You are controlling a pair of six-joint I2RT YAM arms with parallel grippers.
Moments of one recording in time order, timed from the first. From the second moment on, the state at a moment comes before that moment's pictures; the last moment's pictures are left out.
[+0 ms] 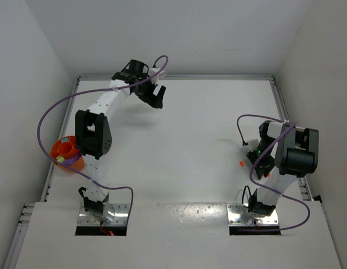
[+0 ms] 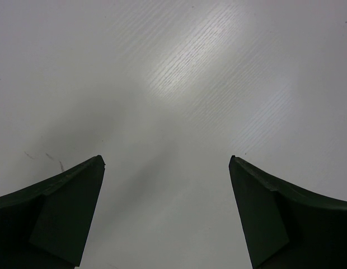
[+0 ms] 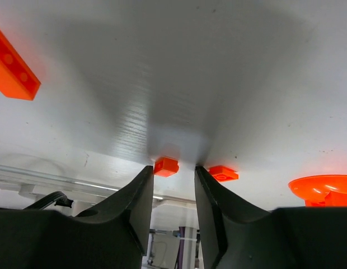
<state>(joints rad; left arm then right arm) -0.25 2.10 1.92 -0.75 0.42 0.30 -0.26 1.78 0.86 -0.93 0.07 -0.62</state>
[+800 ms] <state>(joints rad) -0.24 2.08 1.84 -0.64 0.50 0.28 -0.25 1.78 0.90 -0.95 -0.05 -0.63</state>
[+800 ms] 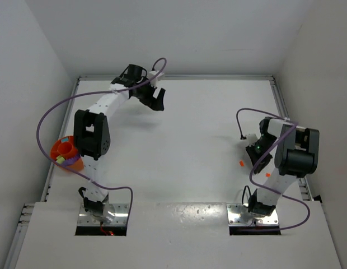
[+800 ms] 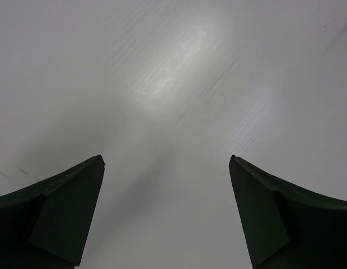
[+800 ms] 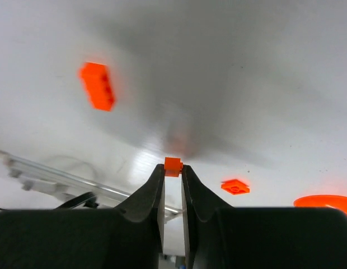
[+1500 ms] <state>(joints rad) -0.26 1.91 1.55 -0.31 1.04 0.34 0.01 1.96 1.52 -1.25 -0.86 -0.70</state>
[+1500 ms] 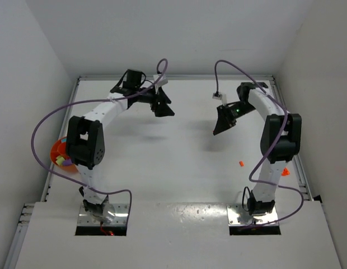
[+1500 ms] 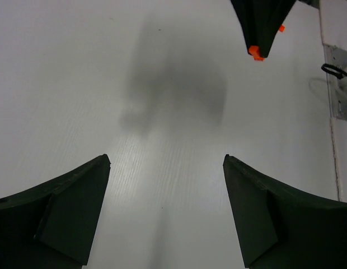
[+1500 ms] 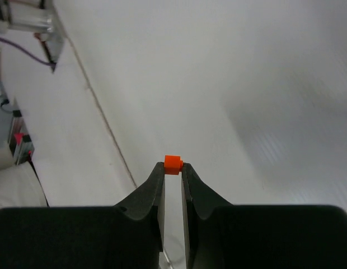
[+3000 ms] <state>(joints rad) -0.39 1.75 1.34 -0.41 1.25 1.34 0.30 2.21 1.95 -1.38 -1.22 -1.00</state>
